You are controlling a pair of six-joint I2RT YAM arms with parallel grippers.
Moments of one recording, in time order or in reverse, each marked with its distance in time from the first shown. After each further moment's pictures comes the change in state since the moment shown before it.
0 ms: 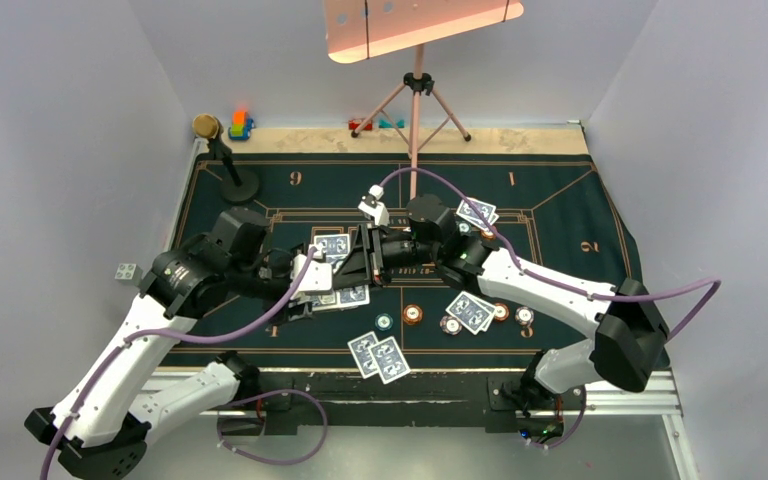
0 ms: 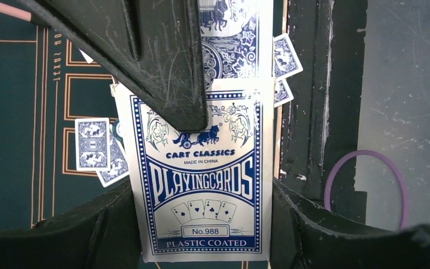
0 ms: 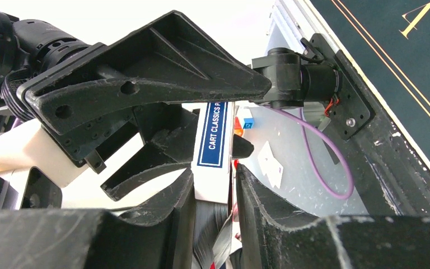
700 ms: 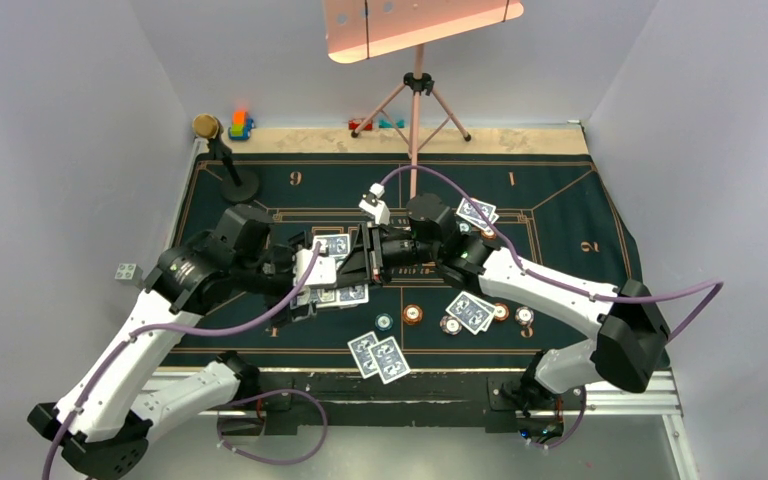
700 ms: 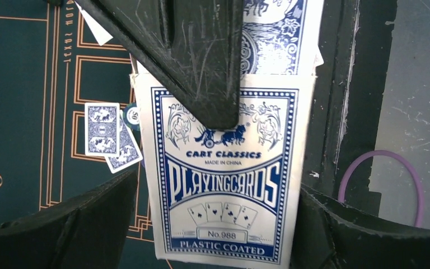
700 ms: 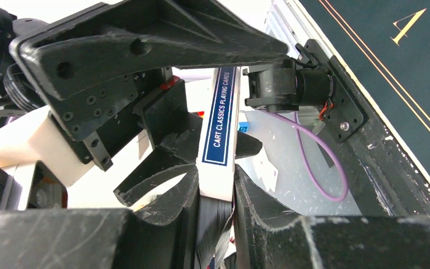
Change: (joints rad) left arm 0.004 0.034 -0.007 0.023 -0.068 -0.017; right arm 0.000 -0.006 0.017 -0.029 0.022 -0.023
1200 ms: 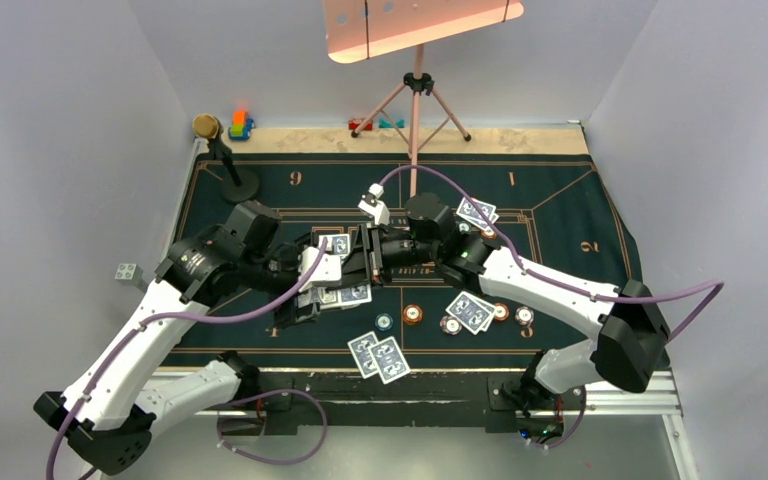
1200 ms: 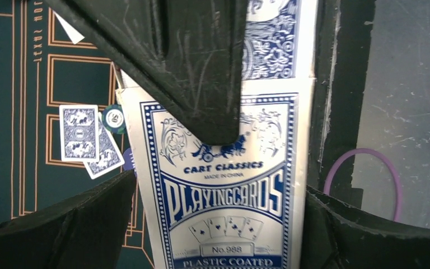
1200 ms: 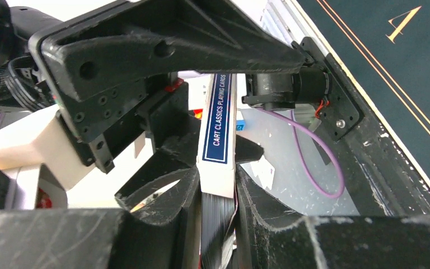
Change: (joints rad) left arm 0.001 0.035 0.010 -0.030 0.053 -0.013; right arm 0.000 0.000 0.008 -0.039 0.003 -0.026
